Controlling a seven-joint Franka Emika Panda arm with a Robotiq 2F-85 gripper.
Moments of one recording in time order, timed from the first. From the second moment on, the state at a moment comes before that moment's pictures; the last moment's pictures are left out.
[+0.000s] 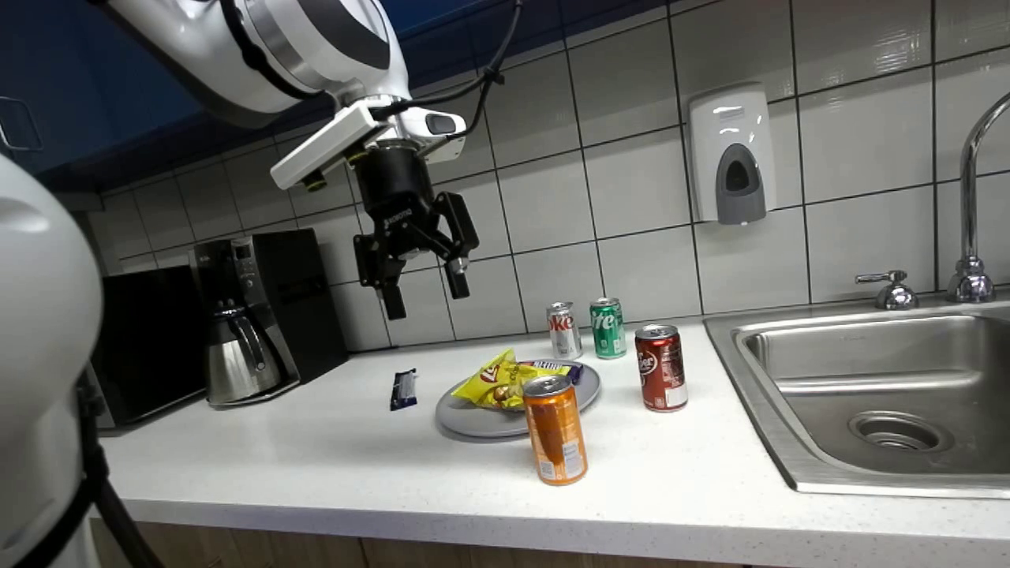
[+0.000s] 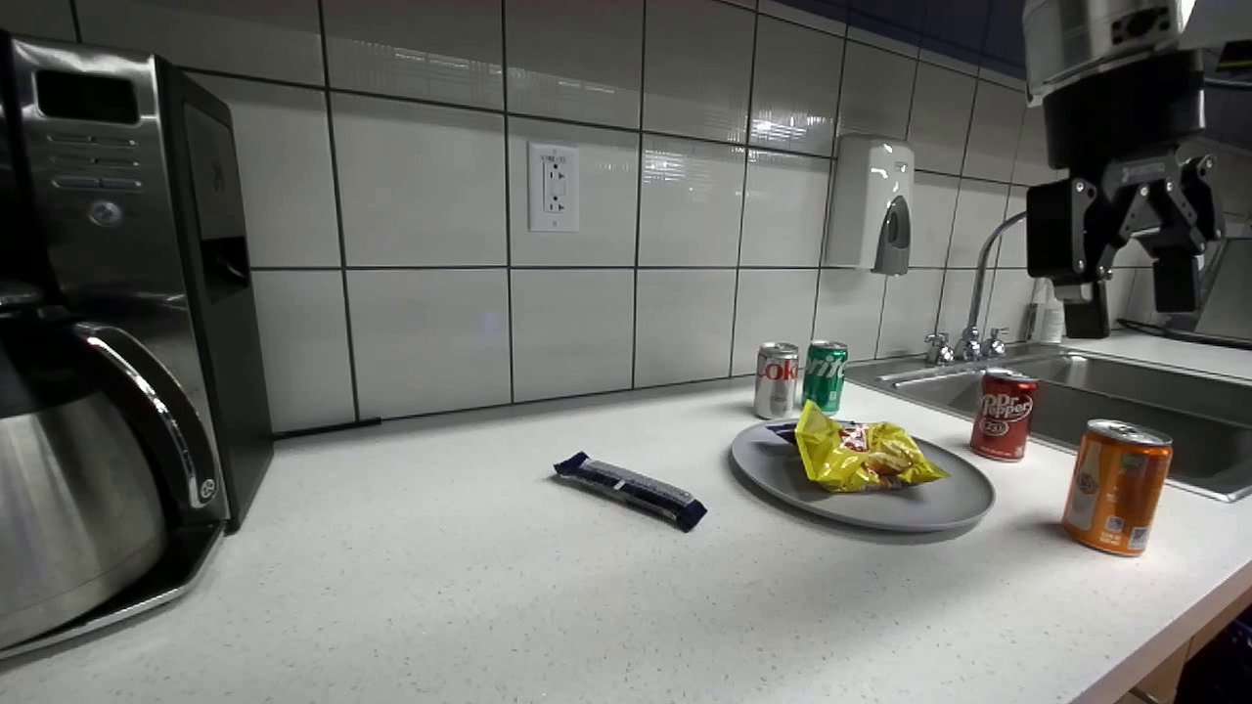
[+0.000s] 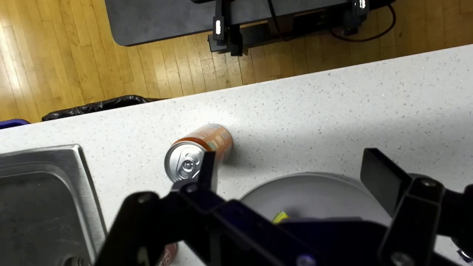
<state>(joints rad) -0.01 -0.46 0.01 -2.58 -0.17 1.93 0.16</state>
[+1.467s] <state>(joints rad) -0.01 -0.46 -0.05 -2.58 -0.18 1.93 -0.01</state>
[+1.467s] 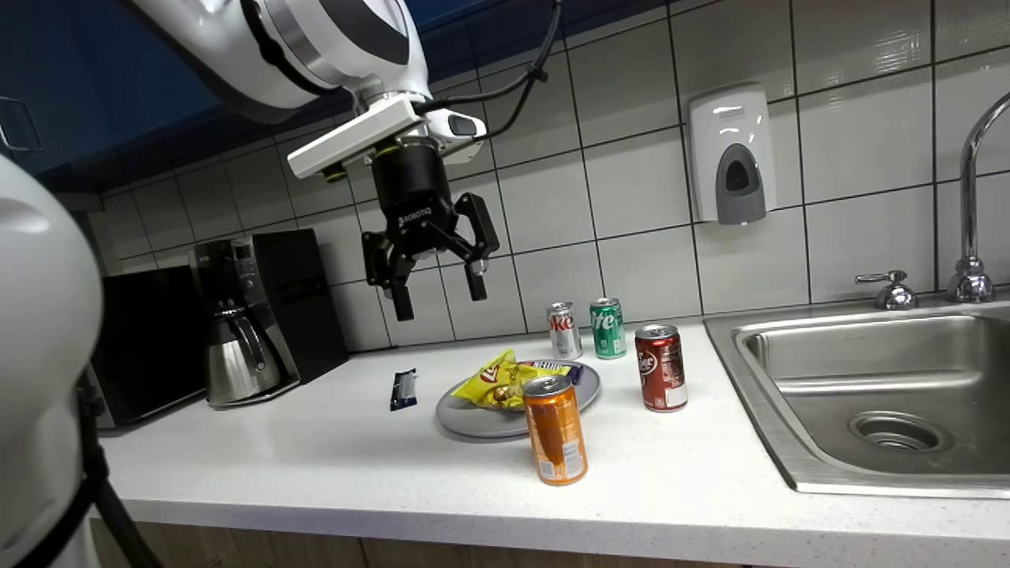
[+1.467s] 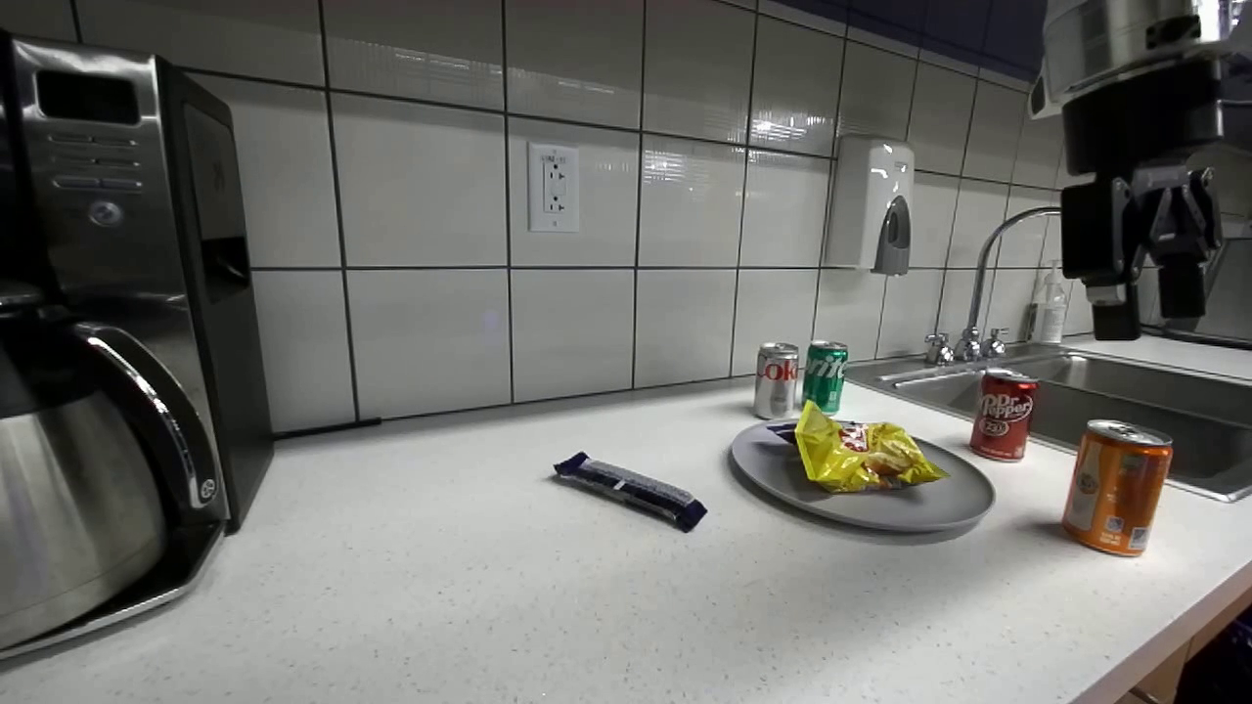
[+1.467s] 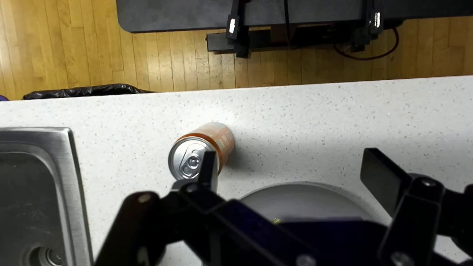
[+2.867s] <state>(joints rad) -0.01 -0.26 -0.20 -2.44 -0.27 2.07 -0.60</state>
